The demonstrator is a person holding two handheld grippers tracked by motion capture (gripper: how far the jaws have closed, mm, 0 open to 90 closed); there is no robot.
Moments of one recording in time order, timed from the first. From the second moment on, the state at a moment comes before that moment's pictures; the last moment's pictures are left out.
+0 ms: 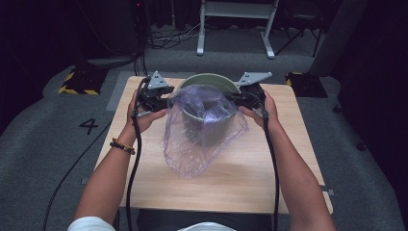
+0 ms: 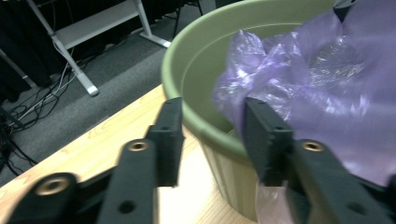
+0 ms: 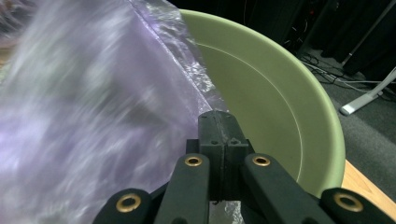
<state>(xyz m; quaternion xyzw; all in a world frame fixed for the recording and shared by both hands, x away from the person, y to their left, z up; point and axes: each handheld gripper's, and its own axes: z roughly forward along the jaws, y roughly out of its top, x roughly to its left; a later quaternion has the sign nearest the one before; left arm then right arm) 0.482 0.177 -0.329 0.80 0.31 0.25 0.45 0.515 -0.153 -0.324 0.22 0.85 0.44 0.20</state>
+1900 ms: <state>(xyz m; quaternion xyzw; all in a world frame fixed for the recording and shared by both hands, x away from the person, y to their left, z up) 0.408 0.155 -0.328 0.80 0.22 0.32 0.46 0.484 -0.198 -0.307 0.26 0.79 0.51 0.23</state>
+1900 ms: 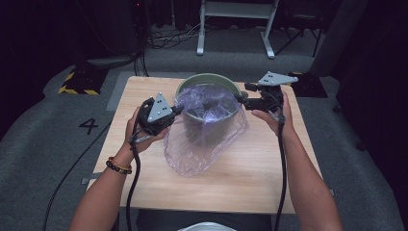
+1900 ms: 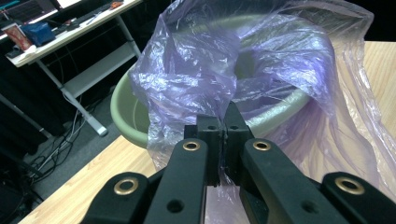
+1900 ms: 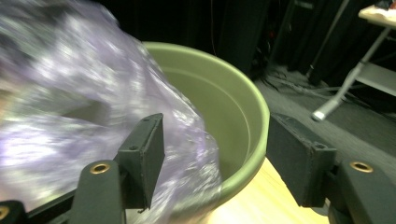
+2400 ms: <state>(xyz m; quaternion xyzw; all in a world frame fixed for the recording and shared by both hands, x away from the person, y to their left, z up) 0.421 0.159 -0.326 0.79 0.24 0.32 0.46 0.408 -0.210 -0.323 0.16 0.79 0.53 0.26</state>
